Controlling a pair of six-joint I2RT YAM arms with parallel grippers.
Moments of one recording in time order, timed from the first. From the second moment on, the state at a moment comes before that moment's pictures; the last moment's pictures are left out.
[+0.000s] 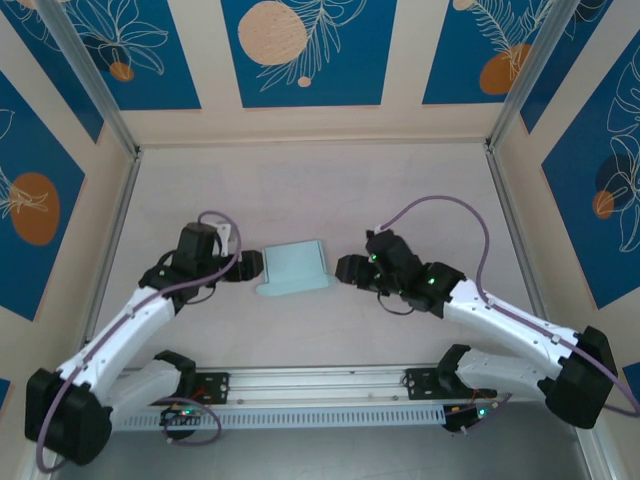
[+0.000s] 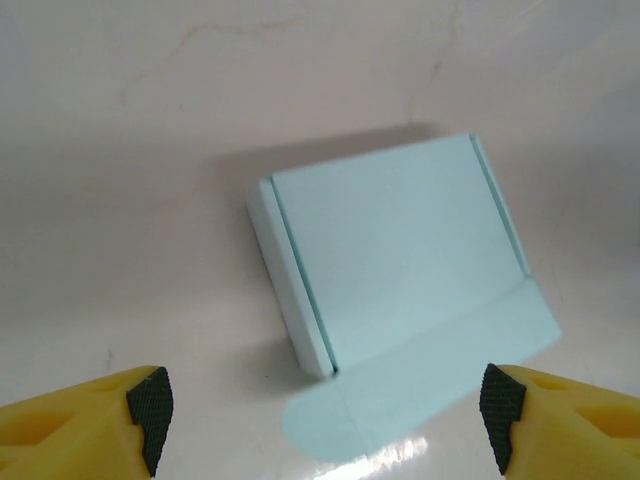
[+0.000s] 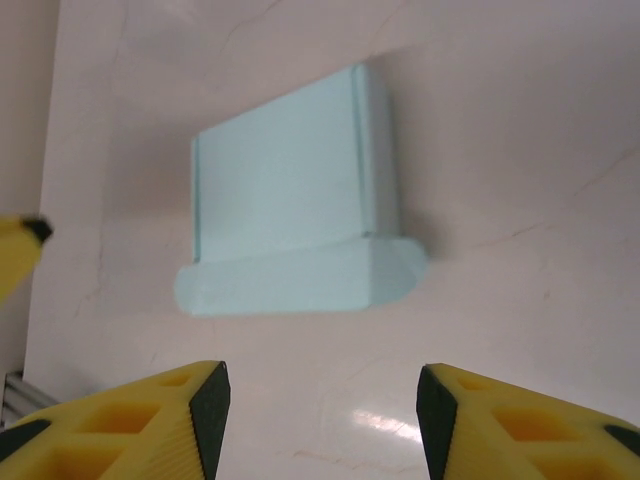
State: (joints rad) left arm -0.41 0.94 0.66 -0.51 0.19 -0.42; right arm 0.78 1.05 0.78 -0.50 -0.01 0.88
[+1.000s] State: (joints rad) left arm -0.59 1.20 0.58 -0.35 0.15 -0.46; right arm 0.77 1.58 0.95 -0.42 -0.24 0.67
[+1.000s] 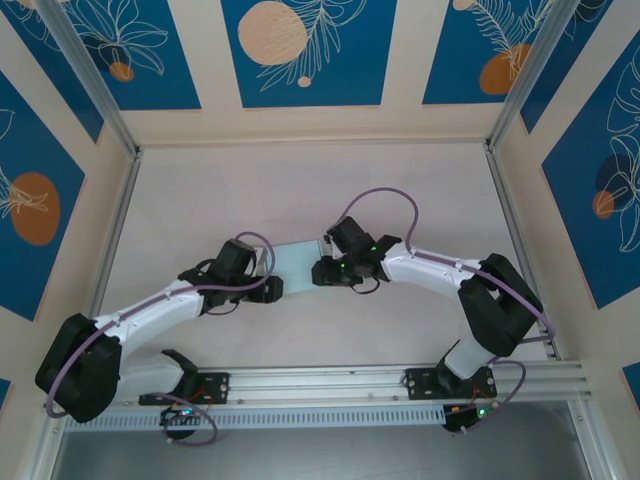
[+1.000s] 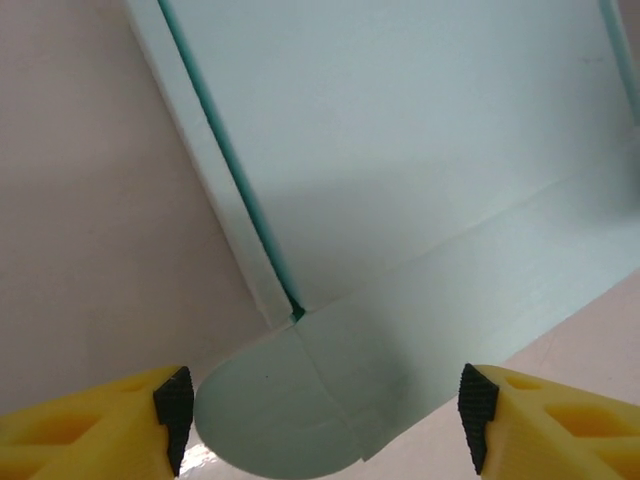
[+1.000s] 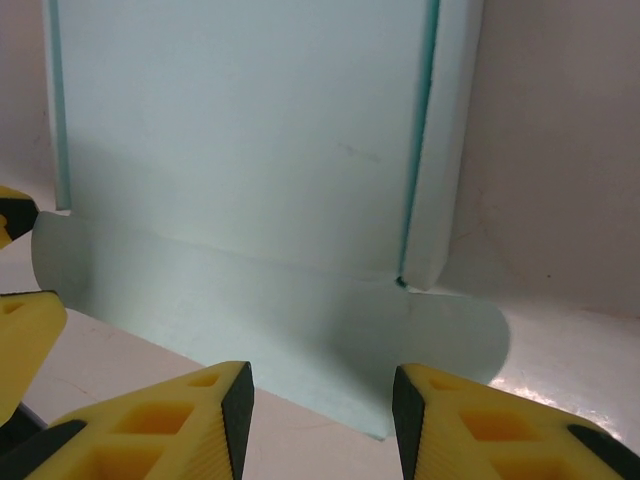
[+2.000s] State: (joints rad) left arm -0.73 1.14 0.65 -0.49 0.07 -0.55; right arm 0.72 1.53 0.98 -0.52 -0.20 0.53
